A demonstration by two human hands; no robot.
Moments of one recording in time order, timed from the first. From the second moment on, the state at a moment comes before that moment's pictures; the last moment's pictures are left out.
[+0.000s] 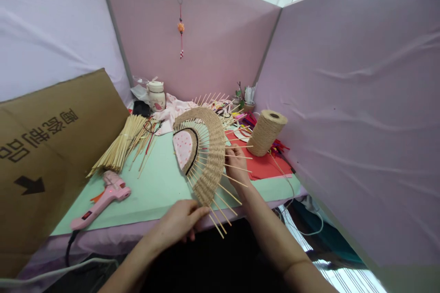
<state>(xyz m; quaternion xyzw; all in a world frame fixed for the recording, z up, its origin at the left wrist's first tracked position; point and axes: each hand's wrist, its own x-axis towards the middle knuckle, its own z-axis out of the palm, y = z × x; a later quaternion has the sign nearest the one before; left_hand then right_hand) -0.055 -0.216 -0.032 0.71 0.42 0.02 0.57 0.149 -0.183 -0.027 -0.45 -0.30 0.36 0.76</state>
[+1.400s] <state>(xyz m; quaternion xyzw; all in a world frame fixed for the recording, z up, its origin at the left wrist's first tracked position) -0.029 -0.141 0.020 0.68 0.25 0.44 0.53 0.125 -0.196 0.039 -0.50 -0.64 0.04 0.58</state>
